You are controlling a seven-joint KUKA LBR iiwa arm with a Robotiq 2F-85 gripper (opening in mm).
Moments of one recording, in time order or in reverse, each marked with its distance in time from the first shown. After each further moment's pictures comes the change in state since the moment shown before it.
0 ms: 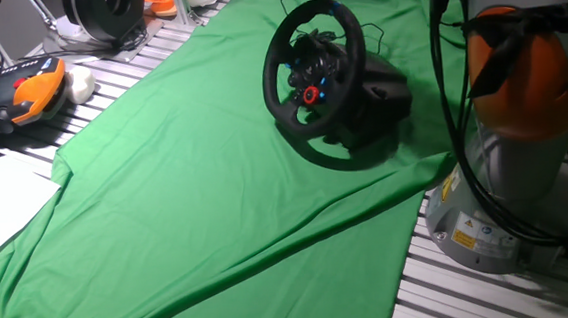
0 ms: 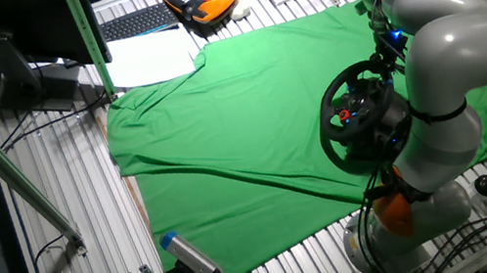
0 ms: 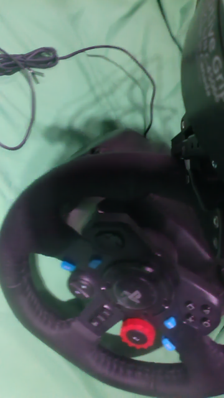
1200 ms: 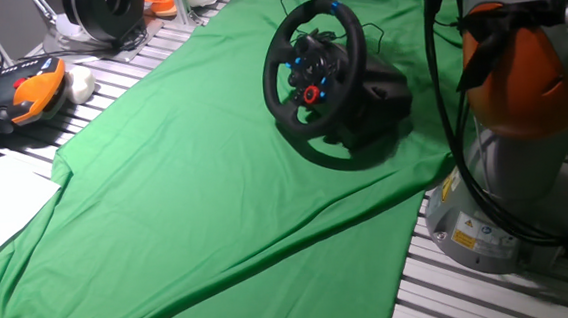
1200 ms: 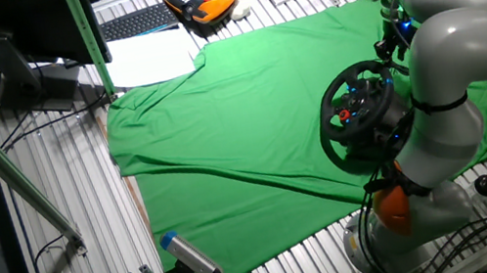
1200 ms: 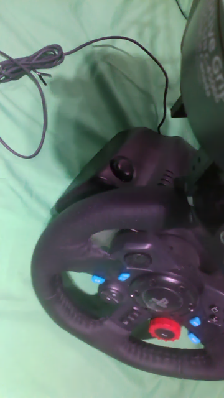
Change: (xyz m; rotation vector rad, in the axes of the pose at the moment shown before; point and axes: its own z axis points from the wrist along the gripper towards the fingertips) arm -0.020 -0.027 -0.003 -0.144 -0.024 0.065
